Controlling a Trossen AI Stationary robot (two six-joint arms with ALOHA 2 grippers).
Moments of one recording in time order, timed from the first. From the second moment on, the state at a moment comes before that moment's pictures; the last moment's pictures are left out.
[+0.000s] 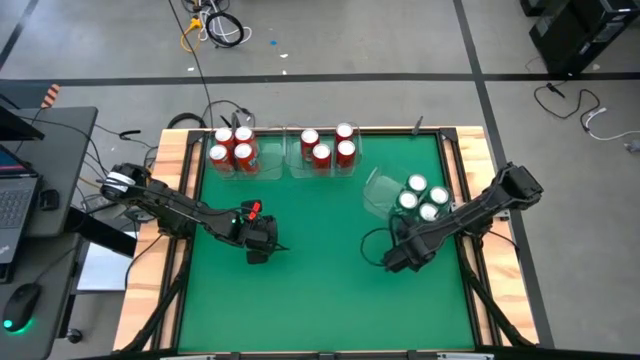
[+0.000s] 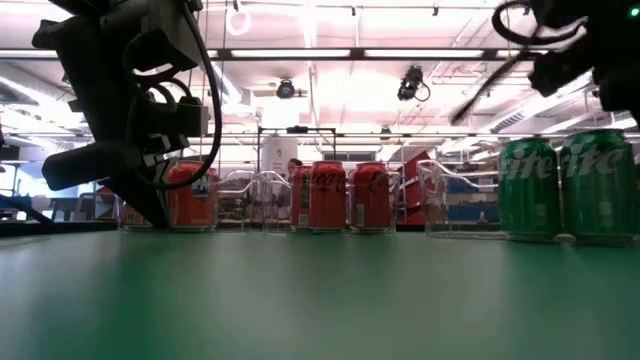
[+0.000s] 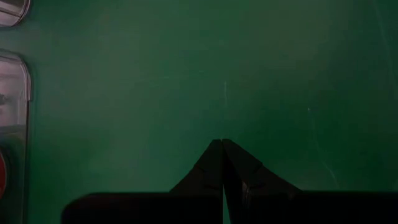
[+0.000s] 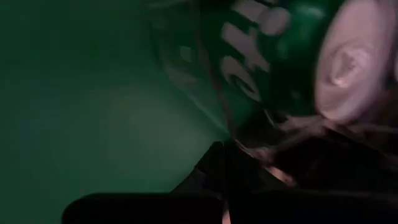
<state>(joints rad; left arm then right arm) -0.27 1.48 0.73 -0.58 -0.42 -0.32 0.45 1.62 1.12 -1.54 0.07 1.24</state>
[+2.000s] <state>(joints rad) -0.26 1.48 0.73 -0.57 -0.32 -0.30 0.14 1.42 0.77 -1.08 0.53 1.08</state>
